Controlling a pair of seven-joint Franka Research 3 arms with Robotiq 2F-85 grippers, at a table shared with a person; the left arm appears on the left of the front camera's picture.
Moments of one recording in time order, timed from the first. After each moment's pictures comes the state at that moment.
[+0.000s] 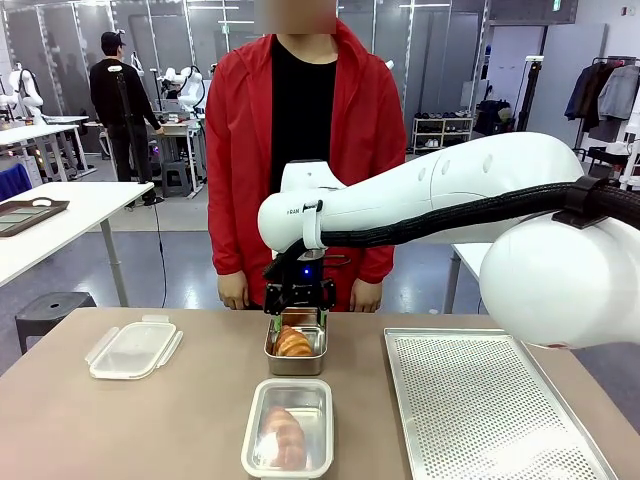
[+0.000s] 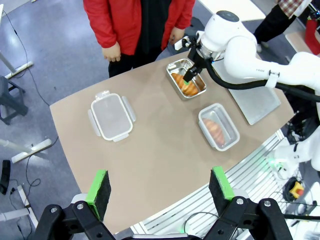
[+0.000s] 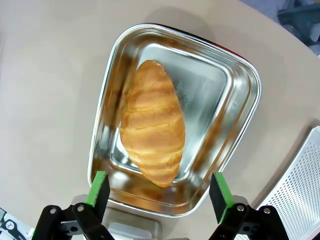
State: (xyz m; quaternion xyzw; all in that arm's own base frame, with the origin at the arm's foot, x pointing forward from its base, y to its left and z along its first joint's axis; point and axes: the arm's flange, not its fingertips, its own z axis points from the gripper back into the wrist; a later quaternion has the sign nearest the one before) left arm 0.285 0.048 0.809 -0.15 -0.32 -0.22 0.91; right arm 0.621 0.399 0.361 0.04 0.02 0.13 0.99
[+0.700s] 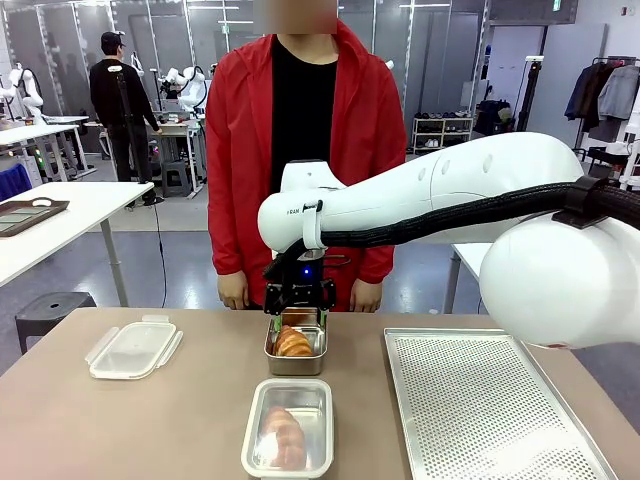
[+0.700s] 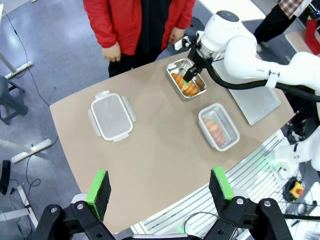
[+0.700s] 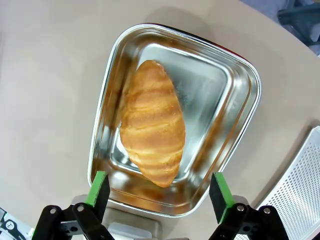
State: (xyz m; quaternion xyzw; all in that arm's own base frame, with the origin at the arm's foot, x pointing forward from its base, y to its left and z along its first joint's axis) left arm 0.285 0.048 0.809 -0.15 -0.32 -0.22 0.91; right arm 0.621 0.399 0.361 0.04 0.02 0.13 0.99
